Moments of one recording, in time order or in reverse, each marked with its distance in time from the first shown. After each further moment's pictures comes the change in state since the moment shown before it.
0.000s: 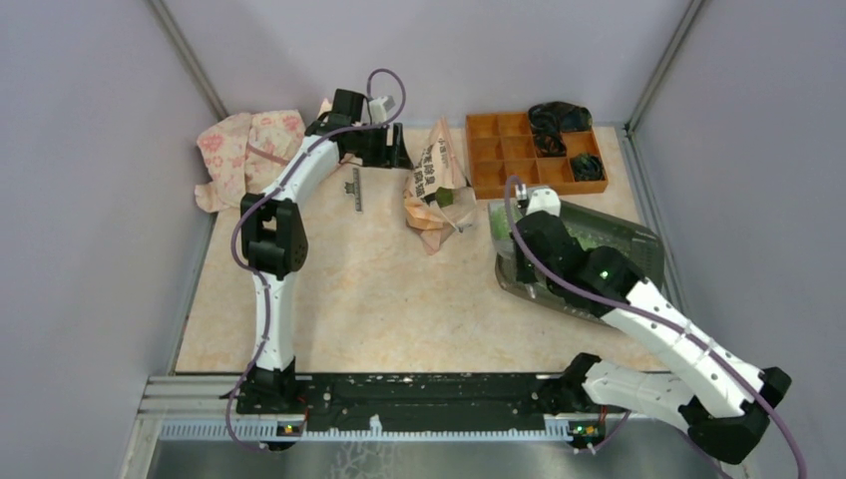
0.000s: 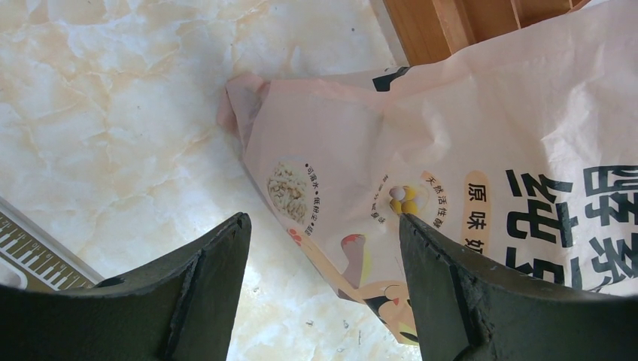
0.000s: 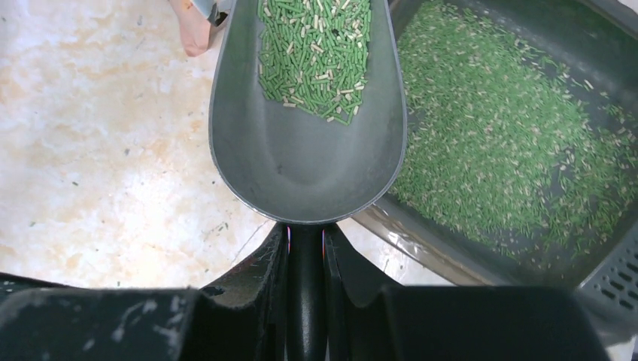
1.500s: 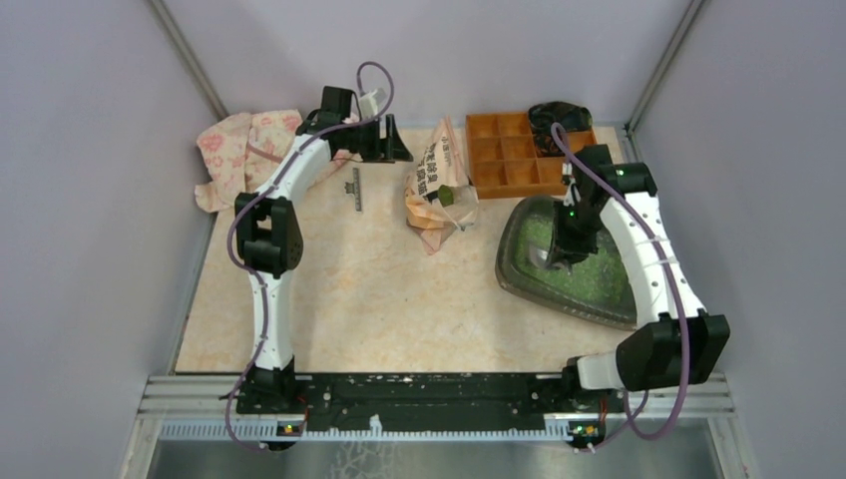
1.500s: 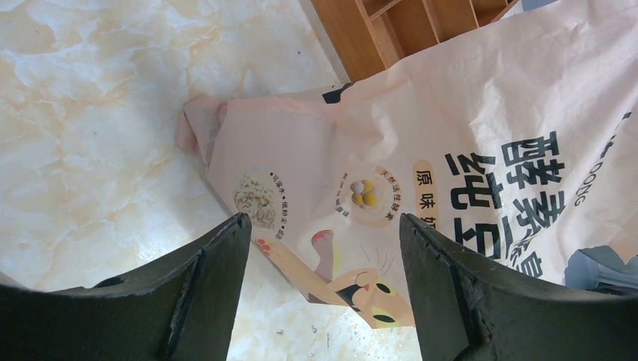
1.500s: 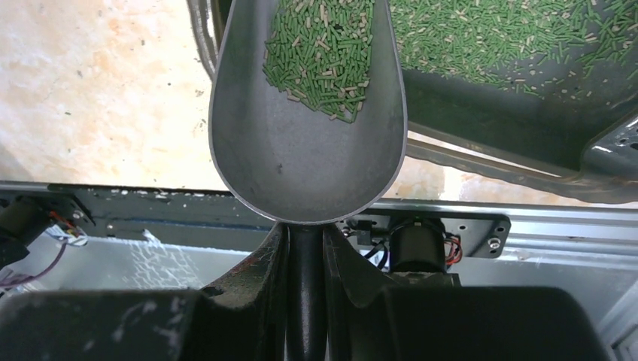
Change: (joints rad) left arm 0.050 0.000 -0.008 0.077 0.181 -0.080; right arm -0.701 0.393 0.351 -0.516 -0.586 -0.172
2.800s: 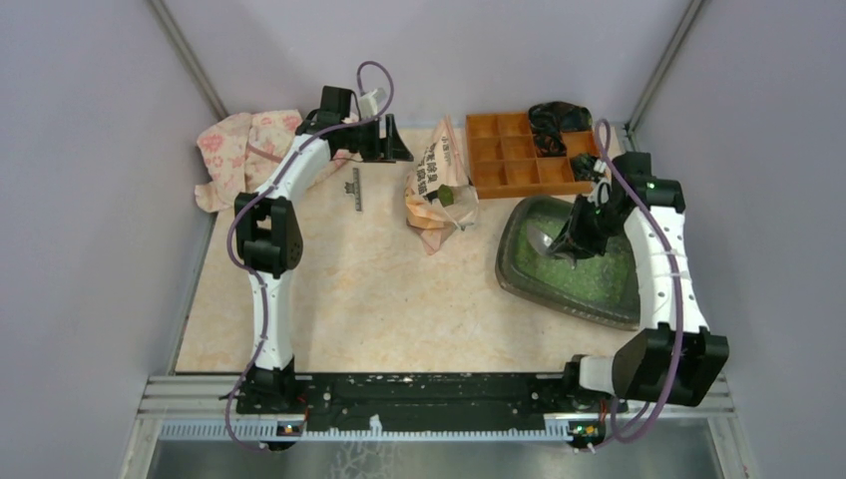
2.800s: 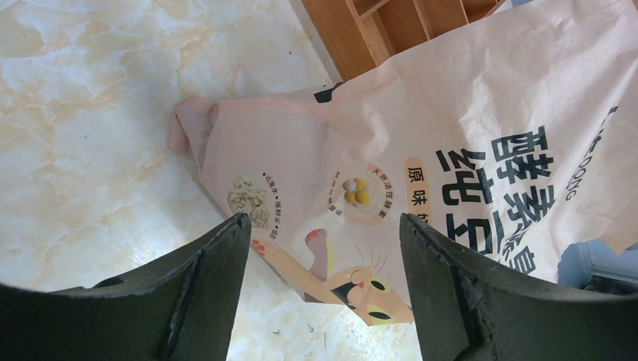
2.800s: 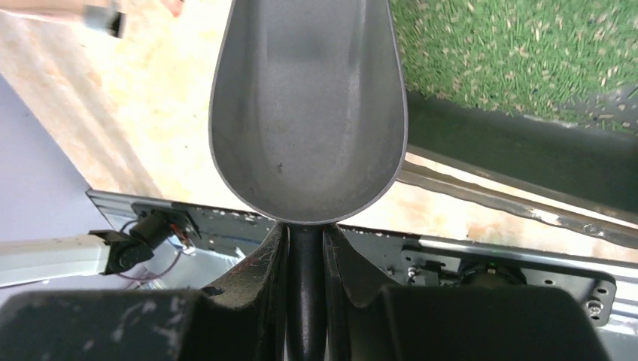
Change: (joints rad) left arm 0.002 0.000 0.000 0.006 0.029 -0.001; right arm -0.225 -0.048 -0.142 0.164 -0.259 0.016
